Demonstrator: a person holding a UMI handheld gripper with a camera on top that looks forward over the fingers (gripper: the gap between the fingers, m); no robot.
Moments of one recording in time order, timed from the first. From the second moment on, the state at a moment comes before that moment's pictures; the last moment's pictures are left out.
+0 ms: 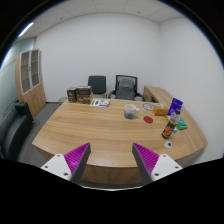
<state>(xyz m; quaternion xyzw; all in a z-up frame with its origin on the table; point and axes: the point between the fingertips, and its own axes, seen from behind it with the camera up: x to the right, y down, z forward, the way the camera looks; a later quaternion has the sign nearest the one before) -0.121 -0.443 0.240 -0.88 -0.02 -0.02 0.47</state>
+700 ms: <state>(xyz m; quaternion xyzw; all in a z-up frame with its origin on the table) 0.227 -0.311 0.115 -0.88 0.05 -0.07 0.46</state>
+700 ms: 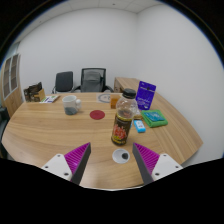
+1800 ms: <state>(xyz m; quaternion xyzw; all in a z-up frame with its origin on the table) 0.303 -0.112 0.151 -0.82 -0.02 -0.21 0.53</state>
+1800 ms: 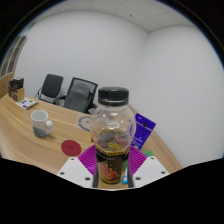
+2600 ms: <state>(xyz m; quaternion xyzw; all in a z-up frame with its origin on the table) 0.146 0.087 0.189 -0.41 -0.59 -0.67 0.19</state>
